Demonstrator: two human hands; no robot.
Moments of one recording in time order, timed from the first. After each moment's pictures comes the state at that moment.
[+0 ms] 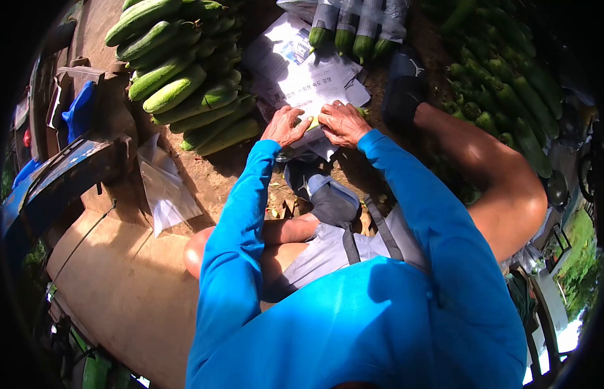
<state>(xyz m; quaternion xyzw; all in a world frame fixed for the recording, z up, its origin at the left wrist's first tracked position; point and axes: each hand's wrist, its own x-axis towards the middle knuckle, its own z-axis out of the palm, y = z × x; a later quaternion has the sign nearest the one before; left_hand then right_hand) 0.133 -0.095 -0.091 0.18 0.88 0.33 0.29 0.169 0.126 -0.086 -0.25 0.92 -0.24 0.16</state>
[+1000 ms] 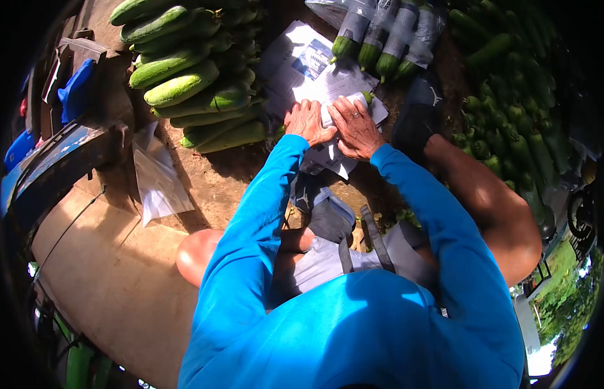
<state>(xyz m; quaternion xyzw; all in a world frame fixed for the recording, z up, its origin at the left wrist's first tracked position) 0.106 -0.050 -0.103 0.10 0.93 0.19 0.31 0.143 0.135 -0.098 -0.30 0.94 -0.15 0.08</state>
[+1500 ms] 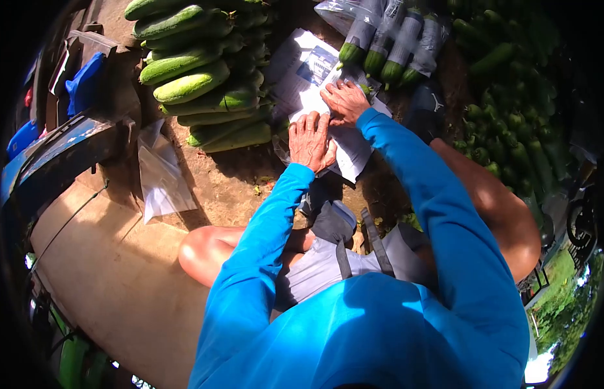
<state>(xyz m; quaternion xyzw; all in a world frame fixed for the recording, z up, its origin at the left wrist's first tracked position) 0.154 -0.056 -0.072 0.17 0.96 0.20 0.07 0.056 0.109 -0.122 -0.35 0.91 -0.05 0.21</state>
